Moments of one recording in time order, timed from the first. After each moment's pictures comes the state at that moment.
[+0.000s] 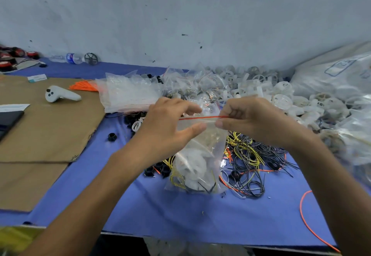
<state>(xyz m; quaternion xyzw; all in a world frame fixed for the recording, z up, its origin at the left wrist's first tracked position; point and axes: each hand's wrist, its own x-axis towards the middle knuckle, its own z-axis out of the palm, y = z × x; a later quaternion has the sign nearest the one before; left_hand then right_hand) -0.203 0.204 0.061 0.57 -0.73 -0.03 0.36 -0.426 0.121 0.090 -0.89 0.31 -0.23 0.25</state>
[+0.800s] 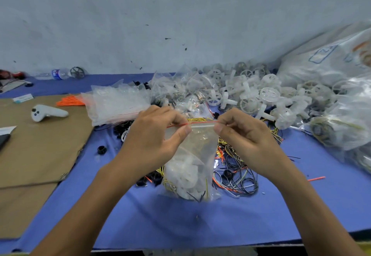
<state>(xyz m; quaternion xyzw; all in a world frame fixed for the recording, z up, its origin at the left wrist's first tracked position) -0.220 0.202 0.062 0.54 -0.75 0.02 0.37 -0.442 0.163 0.046 -0.77 0.31 -0.44 0.33</state>
